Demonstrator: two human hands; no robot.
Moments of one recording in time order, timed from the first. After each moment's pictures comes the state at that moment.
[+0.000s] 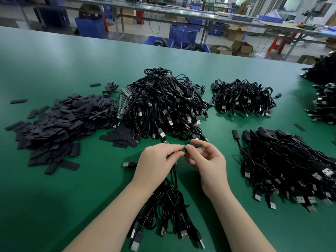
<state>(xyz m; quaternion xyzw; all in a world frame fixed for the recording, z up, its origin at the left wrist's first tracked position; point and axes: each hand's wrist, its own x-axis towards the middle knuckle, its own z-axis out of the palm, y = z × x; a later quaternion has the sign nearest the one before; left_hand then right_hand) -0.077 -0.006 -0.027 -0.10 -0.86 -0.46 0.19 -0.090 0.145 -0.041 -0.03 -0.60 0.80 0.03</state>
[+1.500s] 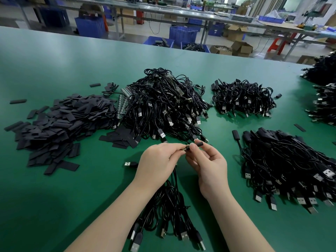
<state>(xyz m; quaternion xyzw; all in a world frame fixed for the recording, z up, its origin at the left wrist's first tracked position) -0.078 -0.002 -0.023 -0.11 -0.88 -0.41 0.22 -0.084 0.138 -0.030 -0.09 -0.52 0.85 0.02</state>
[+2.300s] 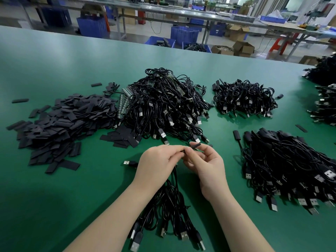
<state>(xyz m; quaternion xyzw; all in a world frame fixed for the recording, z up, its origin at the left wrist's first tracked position) -0.072 -0.004 -0.022 -0.11 -0.89 -0.40 0.20 -0.082 0.140 -0.030 -0.05 -0.60 0.80 -0.02</state>
